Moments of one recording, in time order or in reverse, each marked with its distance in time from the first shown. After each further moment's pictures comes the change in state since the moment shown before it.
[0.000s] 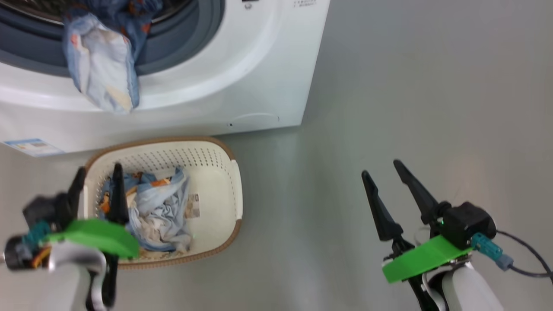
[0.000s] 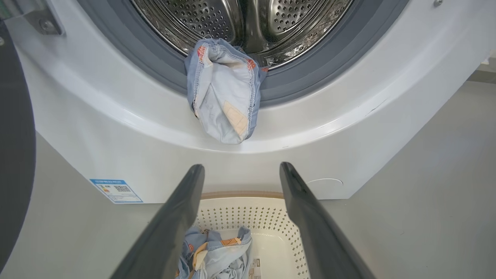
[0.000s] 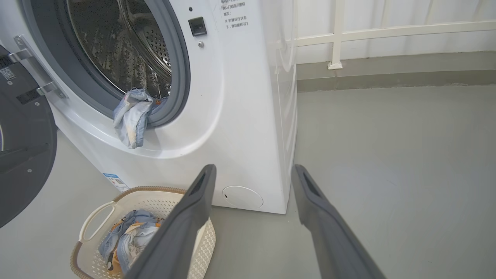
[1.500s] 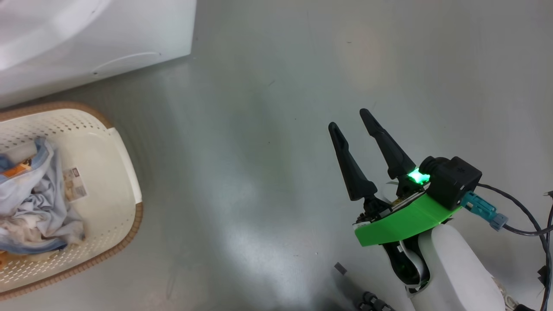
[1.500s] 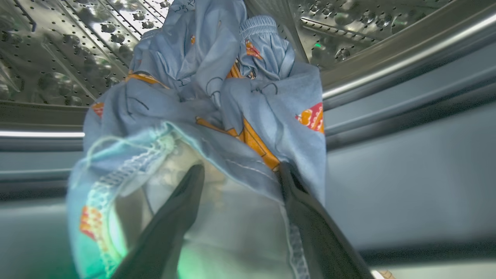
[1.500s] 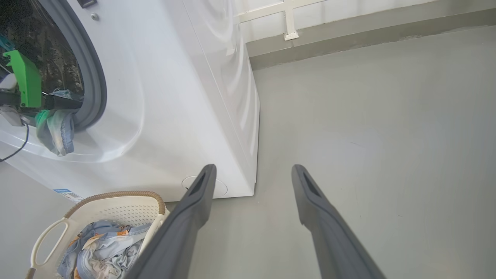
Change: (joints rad) left arm -0.844 0.376 -0.042 0.334 0.056 -0.119 0.726; right arm -0.208 -0.001 0.143 0.011 0.197 0.000 -0.037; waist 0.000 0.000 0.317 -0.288
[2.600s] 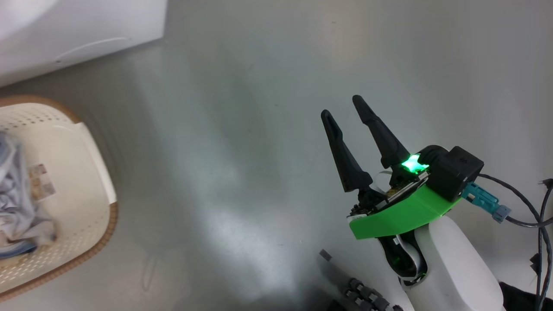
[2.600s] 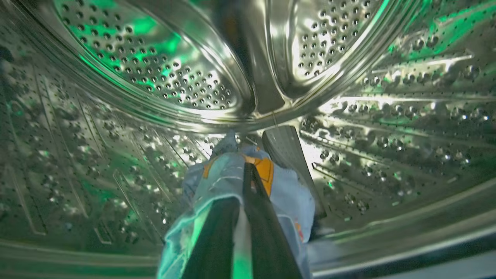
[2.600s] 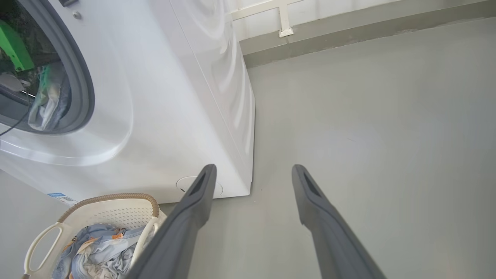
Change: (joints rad) left arm -0.183 0.070 0.034 -0.055 0.040 0.036 -0.231; right arm -0.039 0.001 0.030 -0.027 0.046 0.000 0.000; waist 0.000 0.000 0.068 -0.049
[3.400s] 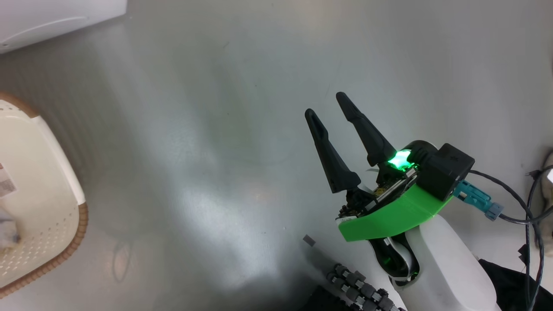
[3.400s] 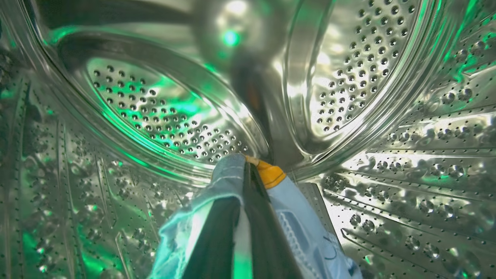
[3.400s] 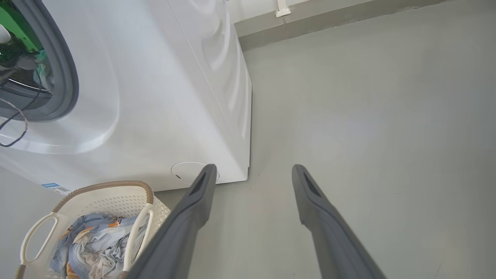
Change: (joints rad) left arm -0.278 0.021 -0.052 0.206 0.137 -0.012 -0.328; right arm -0.023 0.003 0.056 -0.020 0.042 0.000 0.000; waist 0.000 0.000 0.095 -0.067
